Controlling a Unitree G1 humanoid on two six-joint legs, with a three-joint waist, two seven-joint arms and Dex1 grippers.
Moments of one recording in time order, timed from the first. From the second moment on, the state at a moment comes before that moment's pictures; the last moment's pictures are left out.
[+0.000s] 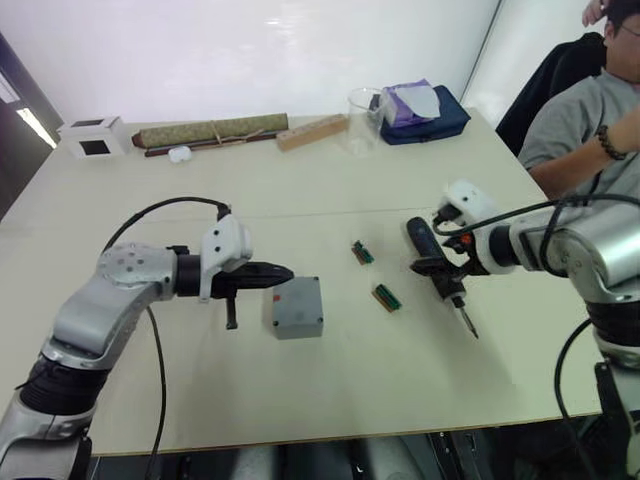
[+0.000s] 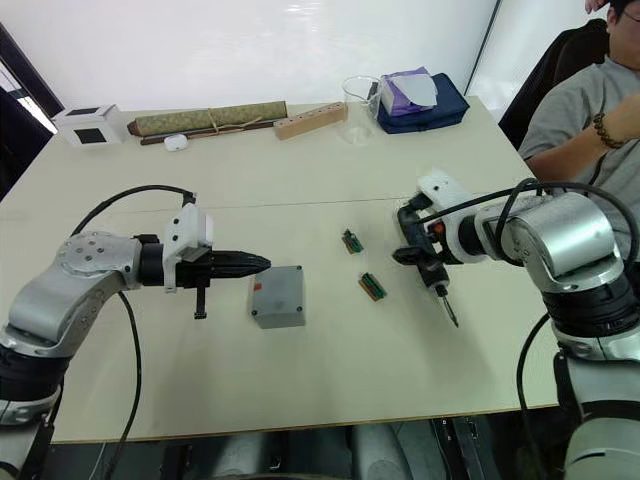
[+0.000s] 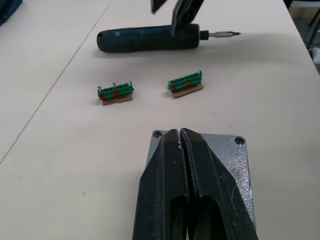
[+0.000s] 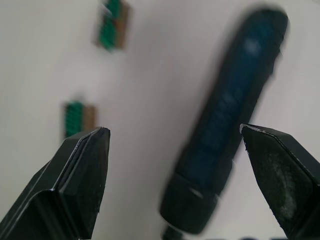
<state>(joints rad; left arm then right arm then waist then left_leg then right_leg) -0.43 0.77 -0.06 -0.34 -0.47 0.51 -1.08 -0.80 -0.93 0.23 -0.16 0.49 1.53 0.63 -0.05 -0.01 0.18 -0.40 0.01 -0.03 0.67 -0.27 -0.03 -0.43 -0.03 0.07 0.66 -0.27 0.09</state>
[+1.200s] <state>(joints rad) -0.33 0.75 -0.04 -0.45 -0.48 0.52 -0.96 -1.09 -0.86 0.57 0.21 0.34 1.42 0.90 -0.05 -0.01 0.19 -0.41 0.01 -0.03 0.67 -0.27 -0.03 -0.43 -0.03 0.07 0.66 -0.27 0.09</state>
